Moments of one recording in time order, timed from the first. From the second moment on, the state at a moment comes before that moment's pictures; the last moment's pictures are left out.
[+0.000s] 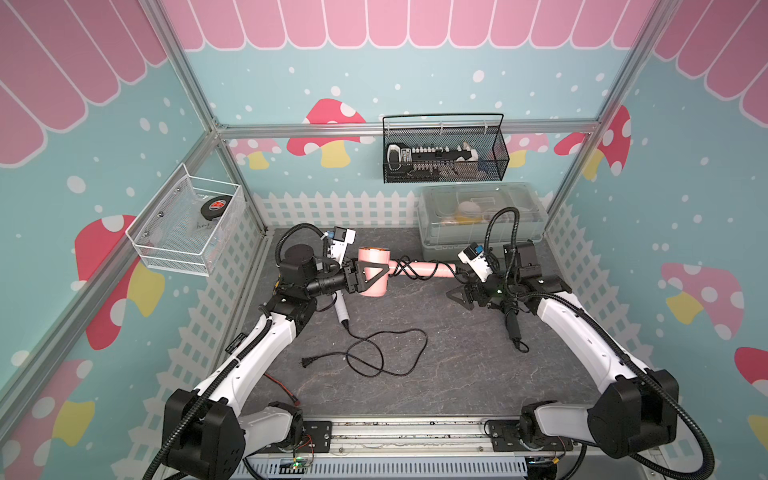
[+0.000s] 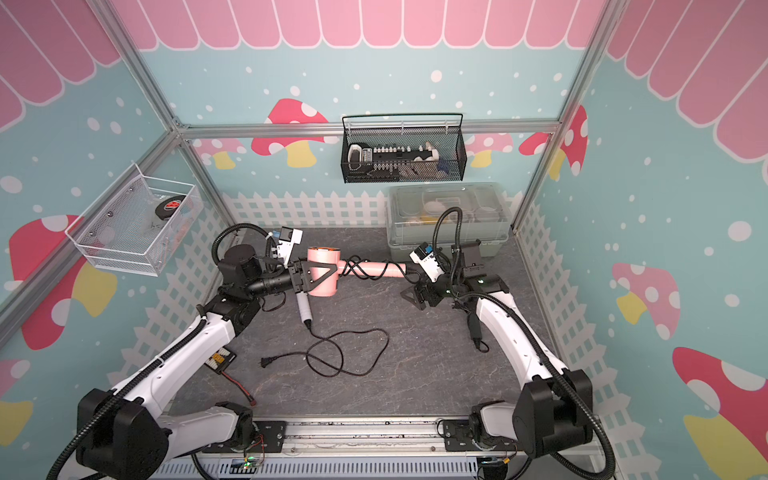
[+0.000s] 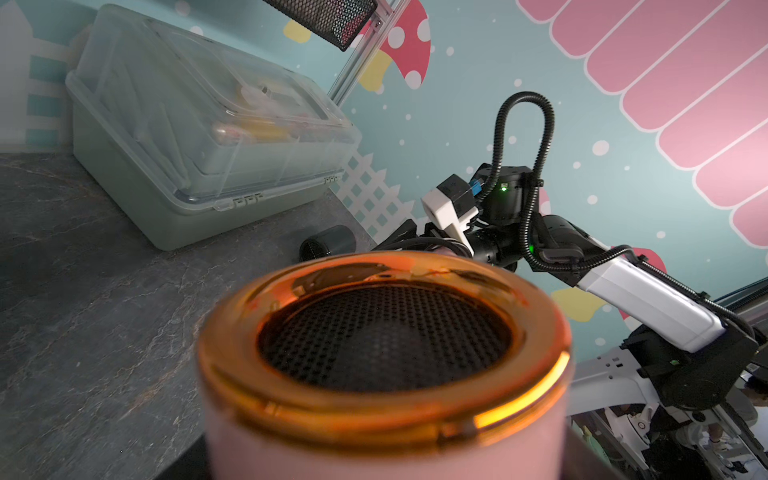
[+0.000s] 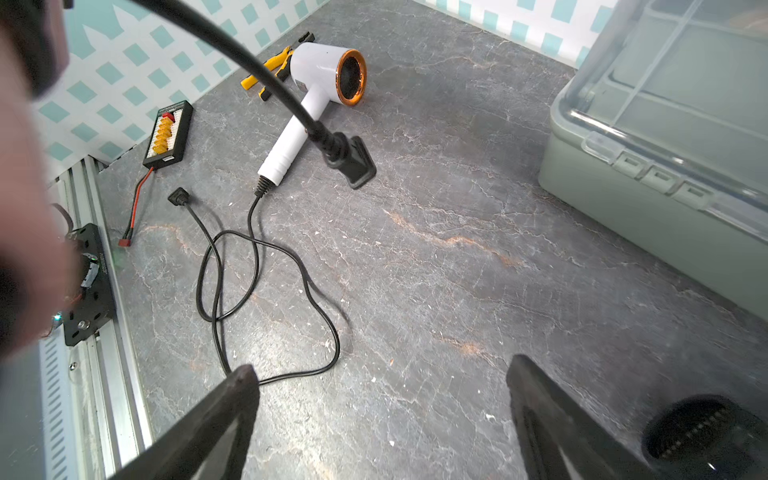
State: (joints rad) left arm -0.26 1.21 0.92 0.15 0.91 -0.55; right arm 0.22 1.29 1.10 -0.61 -0.62 -0.32
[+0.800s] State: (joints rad) left arm -0.29 1.20 0.92 0.03 0.89 -0.46; right arm 0.29 1.40 1.40 -0.79 -0.86 -0.32
